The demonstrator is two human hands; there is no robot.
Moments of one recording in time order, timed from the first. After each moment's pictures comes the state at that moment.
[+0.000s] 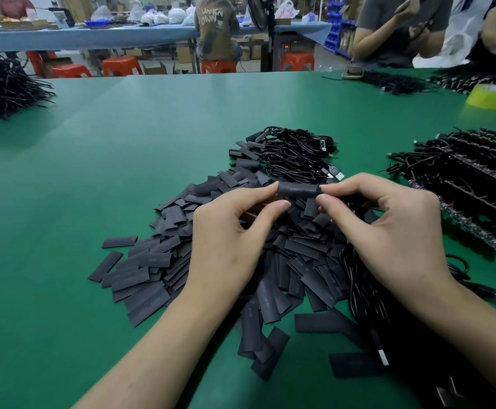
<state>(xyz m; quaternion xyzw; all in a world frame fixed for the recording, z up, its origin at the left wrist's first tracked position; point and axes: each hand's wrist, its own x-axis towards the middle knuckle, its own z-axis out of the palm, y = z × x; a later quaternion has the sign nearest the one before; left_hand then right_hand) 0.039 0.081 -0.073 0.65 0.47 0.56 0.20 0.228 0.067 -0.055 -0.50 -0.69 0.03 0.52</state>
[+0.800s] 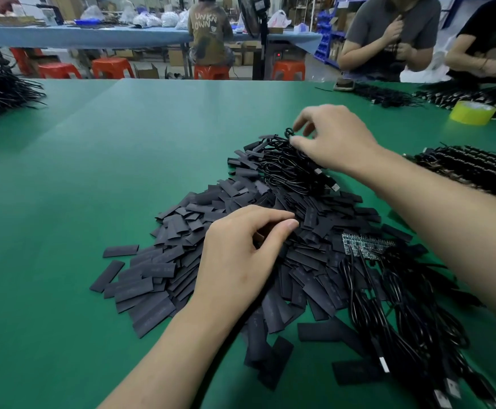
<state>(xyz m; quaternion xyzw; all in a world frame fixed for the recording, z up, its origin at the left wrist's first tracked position) 0.035 0.080 -0.077 0.71 0.46 0.50 0.19 0.217 0.217 0.013 -0.62 -0.75 -0.03 0.21</state>
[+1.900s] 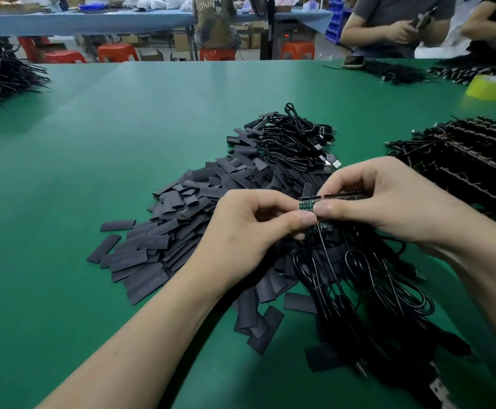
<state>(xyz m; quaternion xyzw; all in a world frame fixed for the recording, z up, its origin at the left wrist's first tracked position) 0.041 0.074 -0.068 0.65 0.36 0.45 0.49 0.252 0.085 -0.026 -0.45 -0.74 0.39 0.32</state>
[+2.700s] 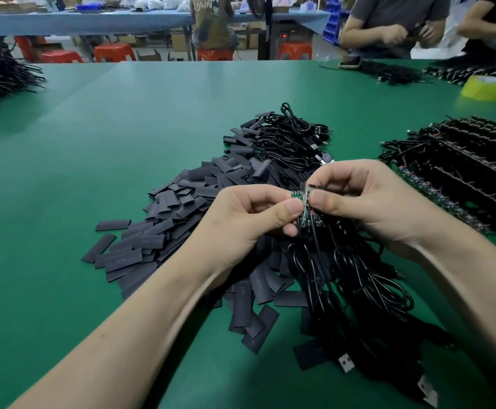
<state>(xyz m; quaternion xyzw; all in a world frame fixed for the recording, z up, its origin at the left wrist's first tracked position) 0.043 0.077 -0.063 0.58 0.32 0.46 0.59 0.245 0.088 -0.040 -0.35 -0.68 0.51 0.40</state>
